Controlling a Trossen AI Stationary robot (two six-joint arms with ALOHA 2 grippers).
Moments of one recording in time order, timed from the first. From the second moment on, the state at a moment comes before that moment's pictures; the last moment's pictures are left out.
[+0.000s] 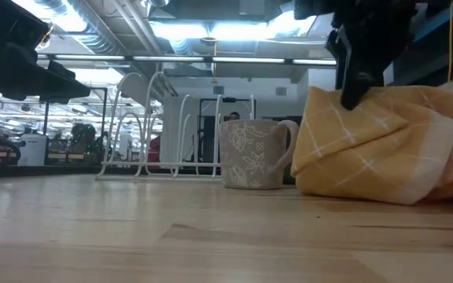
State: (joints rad) left arm -0.46 0.32 0.01 0.06 -0.49 0.00; right arm 0.42 1.81 1.43 -1.05 0.28 0.57
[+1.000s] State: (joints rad) left arm -0.46 0.32 0.01 0.06 -0.49 -0.15; right arm -0.01 1.81 1.64 -1.41 0.34 0.15
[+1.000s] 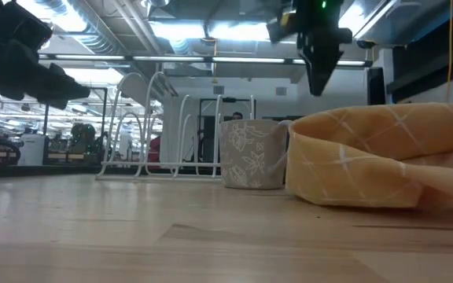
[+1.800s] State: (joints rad) left arm -0.46 0.32 0.01 0.06 -0.49 -0.19; right arm -0.32 1.81 1.25 -1.12 0.15 -0.23
